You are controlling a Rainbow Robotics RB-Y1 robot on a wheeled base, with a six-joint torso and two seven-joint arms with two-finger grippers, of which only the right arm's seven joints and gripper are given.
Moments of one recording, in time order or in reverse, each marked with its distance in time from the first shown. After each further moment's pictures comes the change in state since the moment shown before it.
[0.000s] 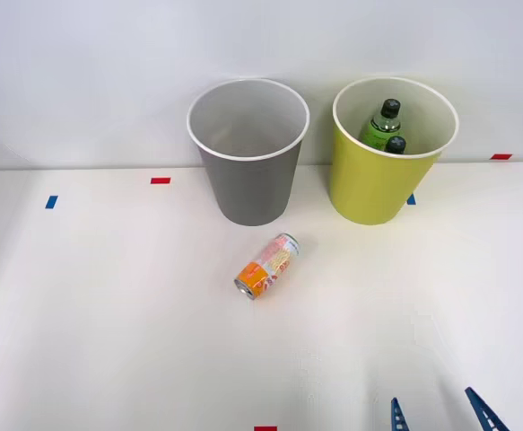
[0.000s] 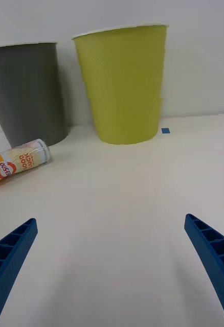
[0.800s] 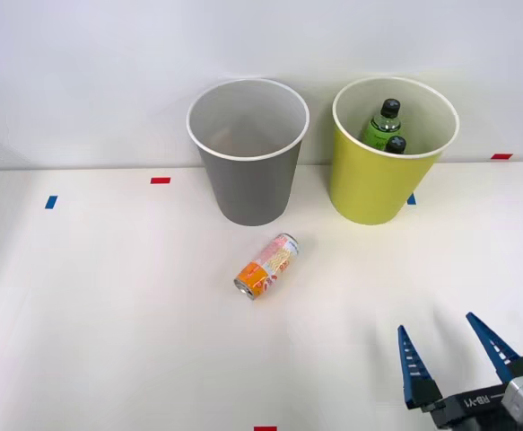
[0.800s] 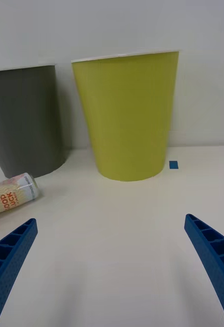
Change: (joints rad) arm -0.233 -0.344 0.125 -0.172 -0.558 0.261 0.374
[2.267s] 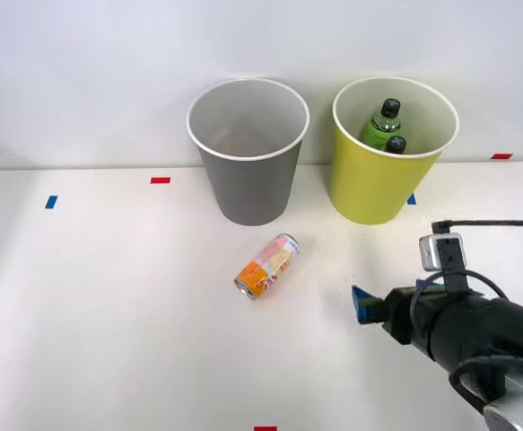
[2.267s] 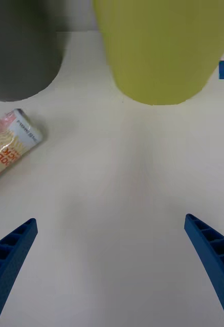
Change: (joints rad) arm -0.478 0.044 -0.050 -0.534 0.256 1.696 -0.545
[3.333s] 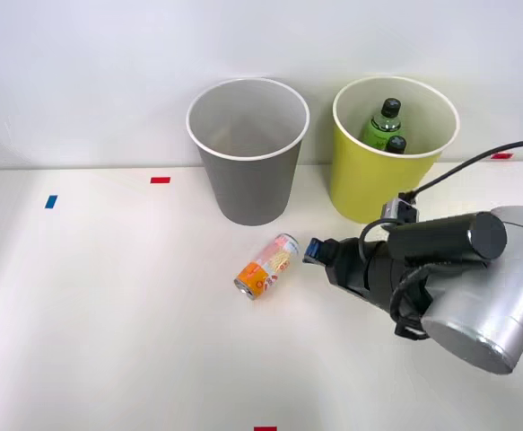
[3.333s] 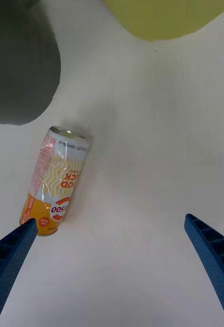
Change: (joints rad) arm -0.571 -0.164 0.237 0.200 -0.340 0.279 -0.859
